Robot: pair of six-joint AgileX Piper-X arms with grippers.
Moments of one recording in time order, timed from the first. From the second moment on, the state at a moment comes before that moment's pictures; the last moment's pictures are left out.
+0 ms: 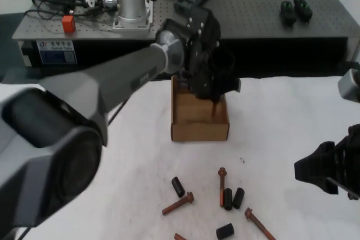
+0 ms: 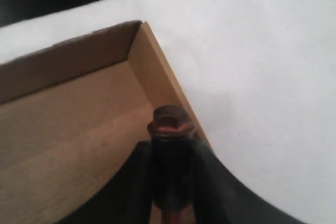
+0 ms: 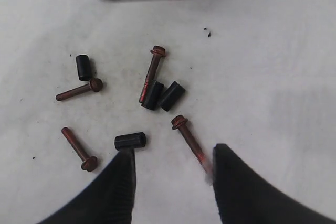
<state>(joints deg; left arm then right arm) -34.7 136.4 -117.8 36.4 9.7 -15.3 1.6 49.6 -37.9 46.1 -16.0 5.8</state>
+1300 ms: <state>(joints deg) -30.7 113.4 -99.7 43.3 7.1 -16.4 16.0 93.8 -45.8 39.4 -2.0 -10.8</state>
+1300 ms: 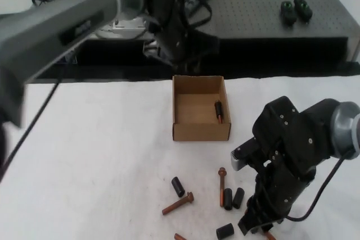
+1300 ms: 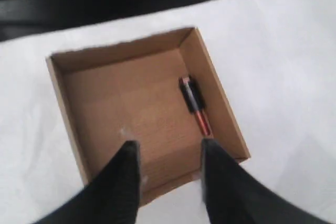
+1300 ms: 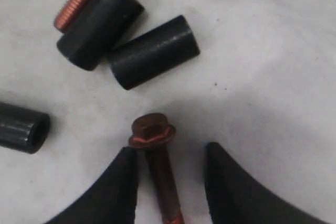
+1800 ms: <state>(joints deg) -39.3 103.2 -77.6 41.5 17.7 5.1 15.1 94.0 -46.1 38.1 -1.5 -11.8</state>
